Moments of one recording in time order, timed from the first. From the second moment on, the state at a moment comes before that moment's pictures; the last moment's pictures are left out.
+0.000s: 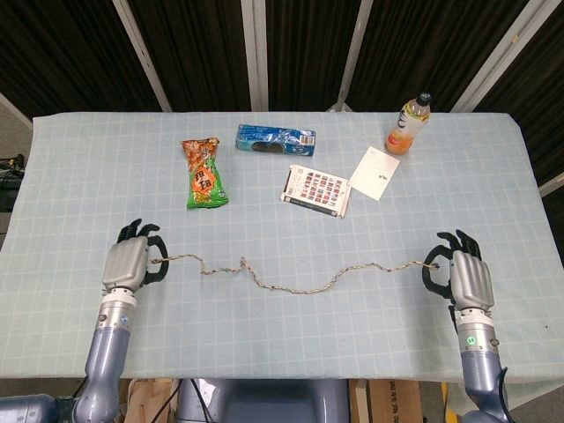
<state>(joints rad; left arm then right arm) -0.53 -1.45 -0.31 -2.04 0.67 1.43 0.70 0.33 -1.25 0.22 -1.92 -0.92 1.35 -0.24</state>
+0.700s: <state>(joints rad) -0.42 -1.28 -0.25 -1.99 0.71 1.35 0.44 0.27 -1.22 0.23 -1.82 -0.90 1.32 -0.14</state>
